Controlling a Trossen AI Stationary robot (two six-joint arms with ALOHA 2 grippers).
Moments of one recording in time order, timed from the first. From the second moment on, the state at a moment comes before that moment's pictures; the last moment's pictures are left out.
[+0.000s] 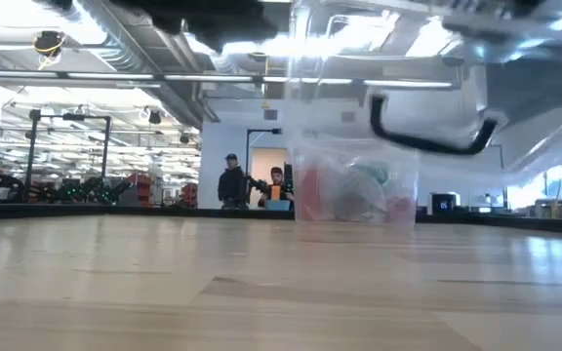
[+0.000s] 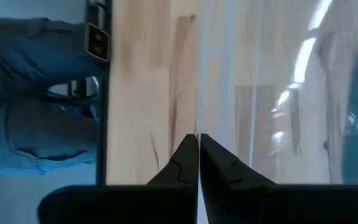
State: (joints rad) left arm -0.34 1.41 0.76 0.31 -0.22 0.14; right arm 0.49 1.51 1.21 -0.69 -0.08 0.56
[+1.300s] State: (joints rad) left arm -0.41 1.46 0.78 0.31 -0.30 0.31; right arm 0.48 1.50 1.28 -0.70 -0.03 0.51
